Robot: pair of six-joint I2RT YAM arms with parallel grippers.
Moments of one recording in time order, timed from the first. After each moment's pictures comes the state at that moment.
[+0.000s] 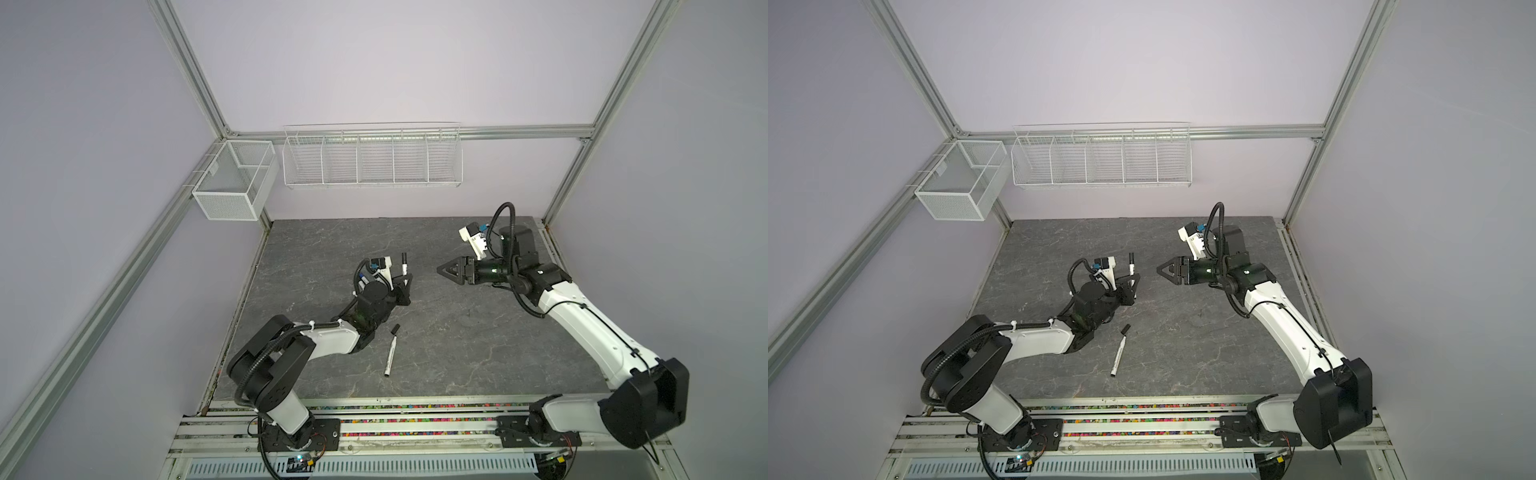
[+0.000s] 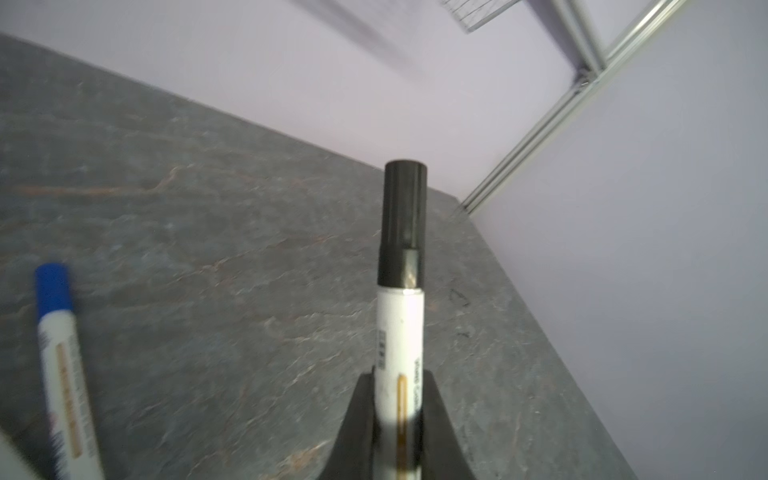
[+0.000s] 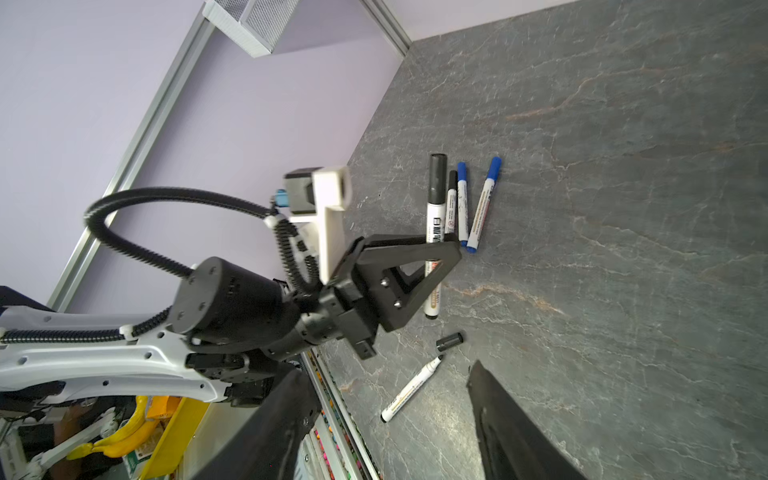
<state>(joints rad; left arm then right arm) -0.75 1.66 0.70 0.74 -0.14 -0.63 0.37 1.34 1.19 -0.45 -0.73 0.37</state>
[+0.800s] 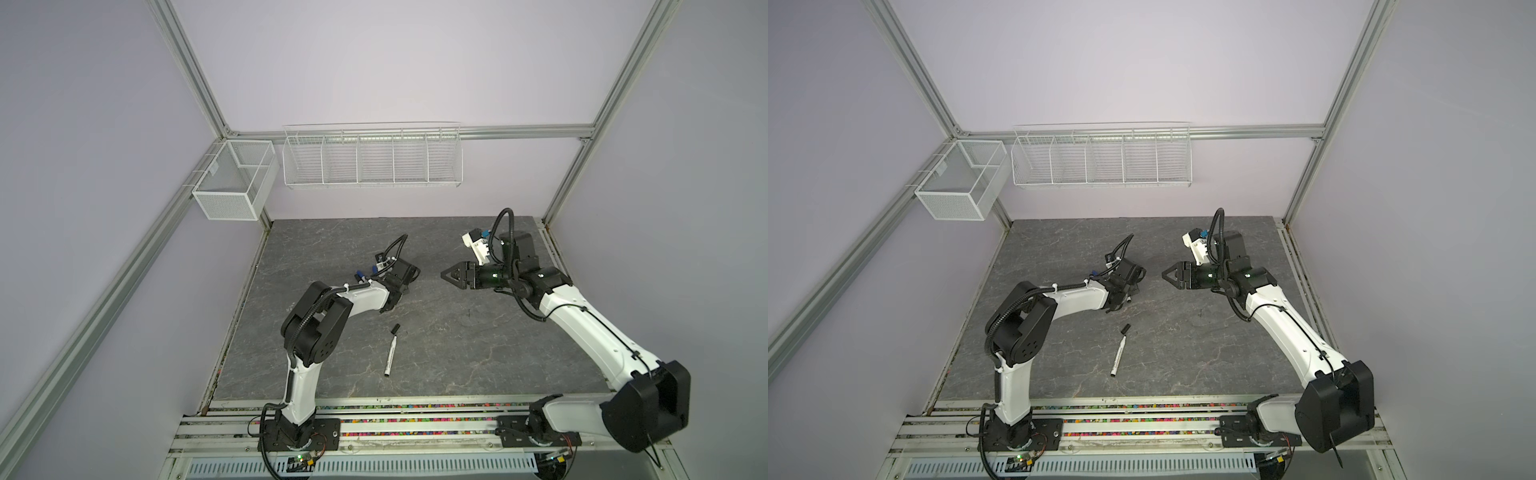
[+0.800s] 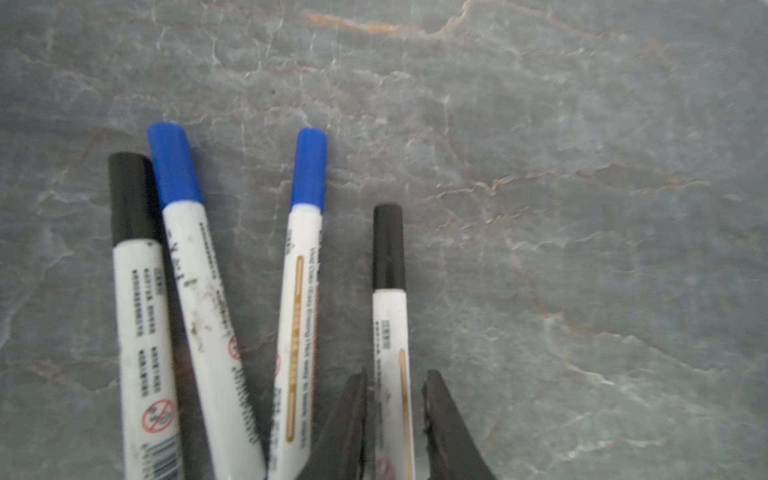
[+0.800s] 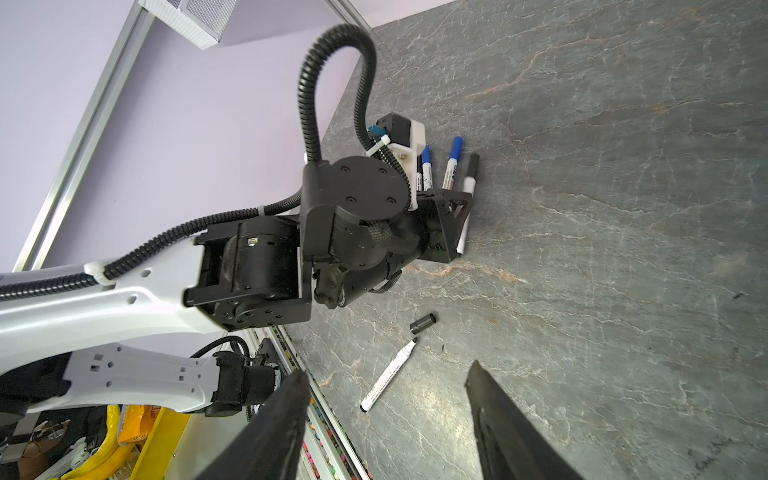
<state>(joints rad) -0.72 2.03 1.28 -0.22 -0.45 -0.84 0.36 1.34 1.15 -0.49 -0.66 0.37</state>
